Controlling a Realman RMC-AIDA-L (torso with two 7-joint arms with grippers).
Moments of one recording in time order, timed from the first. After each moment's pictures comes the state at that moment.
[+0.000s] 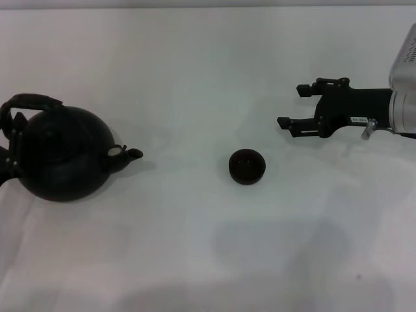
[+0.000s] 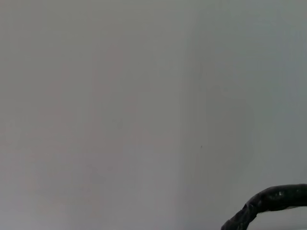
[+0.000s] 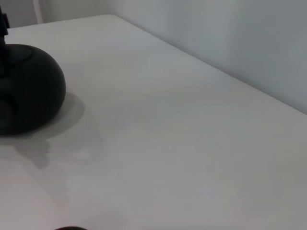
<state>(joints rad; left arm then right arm) -0.25 -2.08 1.16 -0.15 0.53 1.56 -0.25 0.46 2.02 -1.26 -0.67 1.38 1.04 -1.76</state>
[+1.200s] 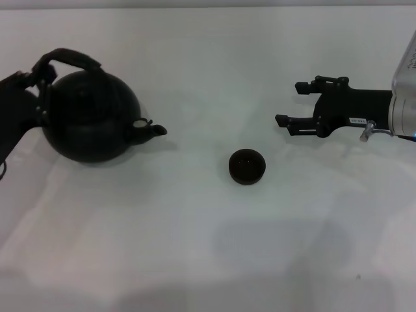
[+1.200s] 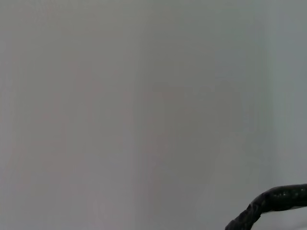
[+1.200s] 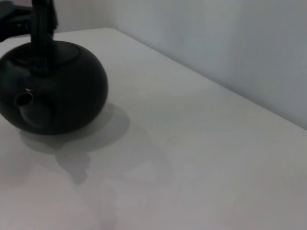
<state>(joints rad) -0.44 -2.02 1.25 -0.14 0.54 1.45 -0.30 0.45 2.02 -1.27 -0.63 1.47 1.03 -1.86</state>
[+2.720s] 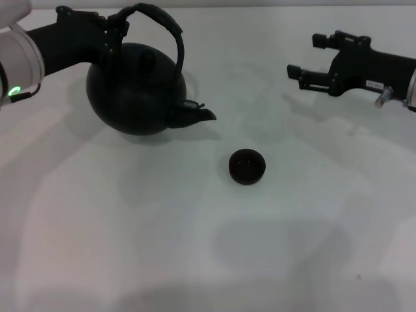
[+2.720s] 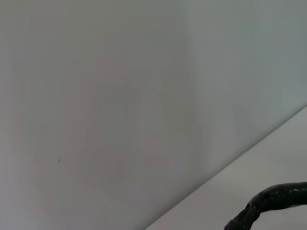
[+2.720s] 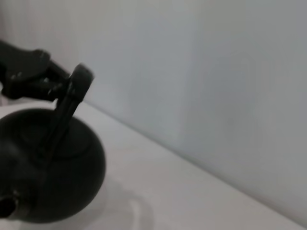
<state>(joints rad) -0.22 -2.08 1.46 1.26 1.78 0.73 -1.69 0.43 2.01 -1.20 -0.63 1.68 1.06 -1.99</state>
